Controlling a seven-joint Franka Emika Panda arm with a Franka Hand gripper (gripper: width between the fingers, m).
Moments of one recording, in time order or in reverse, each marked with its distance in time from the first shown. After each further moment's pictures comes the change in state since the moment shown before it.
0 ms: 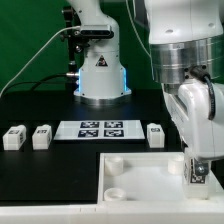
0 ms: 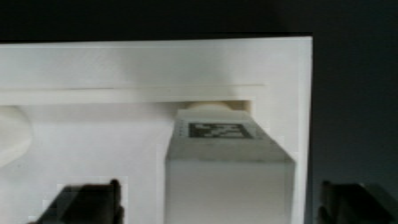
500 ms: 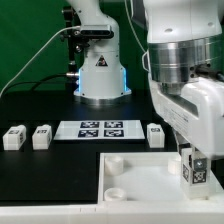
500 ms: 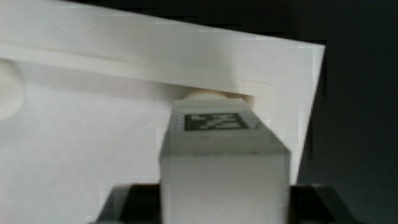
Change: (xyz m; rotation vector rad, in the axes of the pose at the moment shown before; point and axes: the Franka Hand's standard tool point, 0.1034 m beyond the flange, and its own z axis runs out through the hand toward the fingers) arm 0.004 0.001 -0.002 -0.021 0.001 0.189
